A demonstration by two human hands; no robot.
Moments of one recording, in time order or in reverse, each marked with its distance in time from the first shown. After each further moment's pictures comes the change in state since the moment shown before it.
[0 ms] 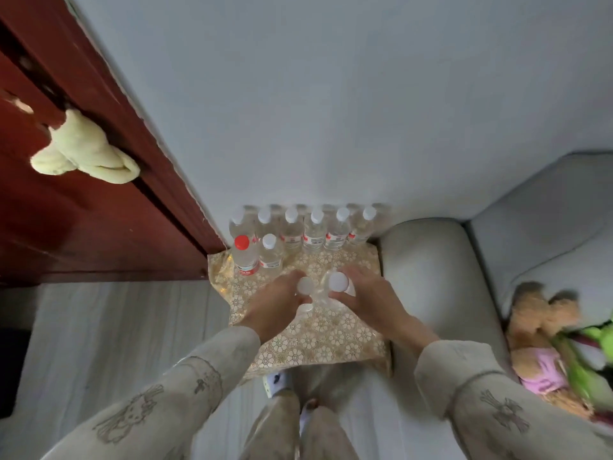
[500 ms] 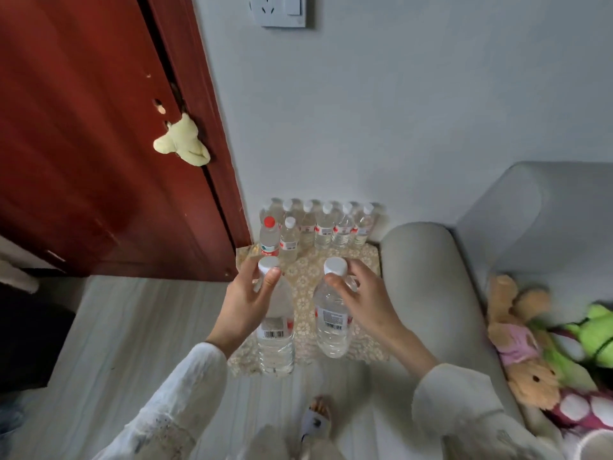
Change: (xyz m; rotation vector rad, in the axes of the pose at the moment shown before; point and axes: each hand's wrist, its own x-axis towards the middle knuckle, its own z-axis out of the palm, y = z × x) left_hand -0.221 0.026 -0.030 -0.502 0.438 0.063; right_hand -0.167 -0.106 -0.034 0.546 0.192 -0.073
